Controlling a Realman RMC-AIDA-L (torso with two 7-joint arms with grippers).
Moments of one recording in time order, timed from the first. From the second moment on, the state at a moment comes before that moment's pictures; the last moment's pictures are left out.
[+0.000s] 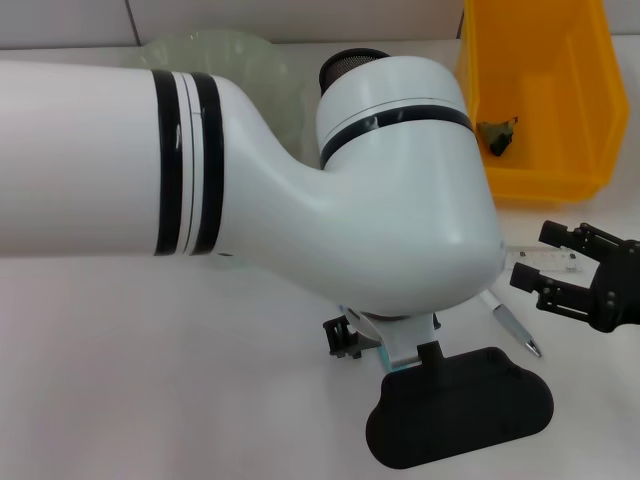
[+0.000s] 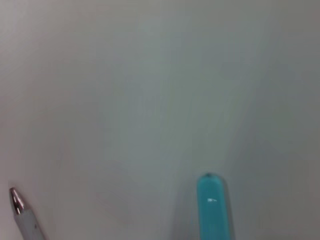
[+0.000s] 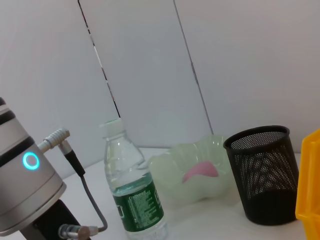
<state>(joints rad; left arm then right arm) -1.24 -2.08 2.56 1.10 2.31 1.16 -1.66 0.28 2.08 -0.51 -0.53 -1.91 -1.63 1.13</state>
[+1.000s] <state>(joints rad) -1.25 -2.08 2.58 1.11 2.31 1.16 -1.68 0.30 2.08 -0.51 -0.52 -1.92 -1.62 1.13</state>
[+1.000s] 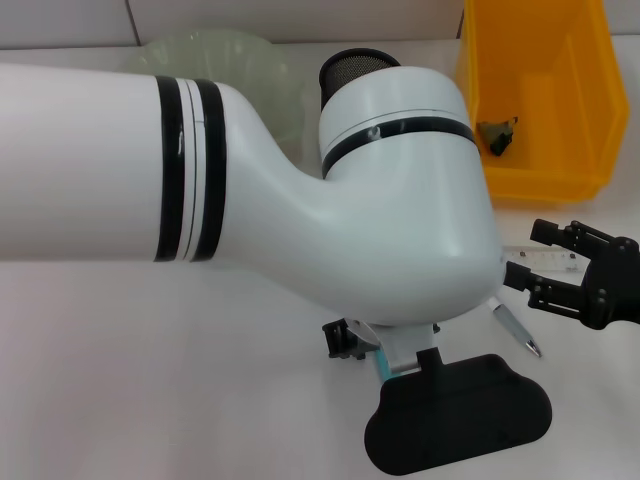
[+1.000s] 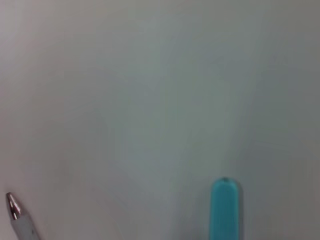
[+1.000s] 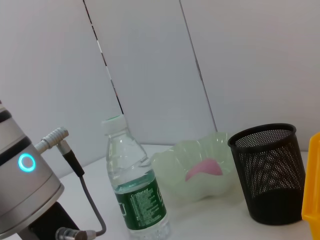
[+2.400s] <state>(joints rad) -1.25 -2.08 2.60 1.12 2.34 1.15 -1.71 0.31 2.08 -0.52 -0.51 -1.92 -1.61 1.13</state>
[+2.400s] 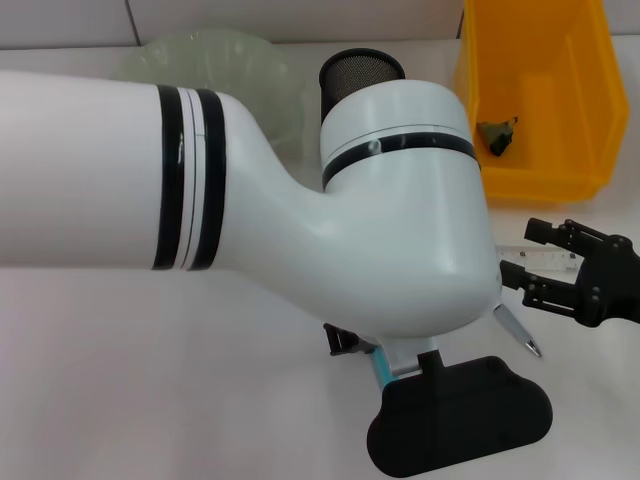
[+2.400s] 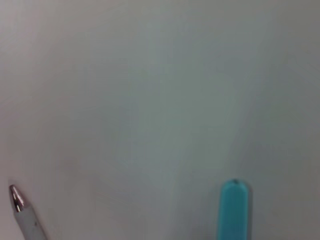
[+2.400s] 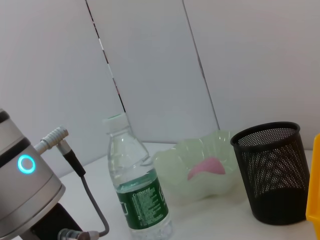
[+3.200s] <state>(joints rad) -1.25 -2.08 2.62 1.11 2.34 1.12 -1.71 0.32 2.08 -0.52 -0.51 -1.92 -1.61 1.13</state>
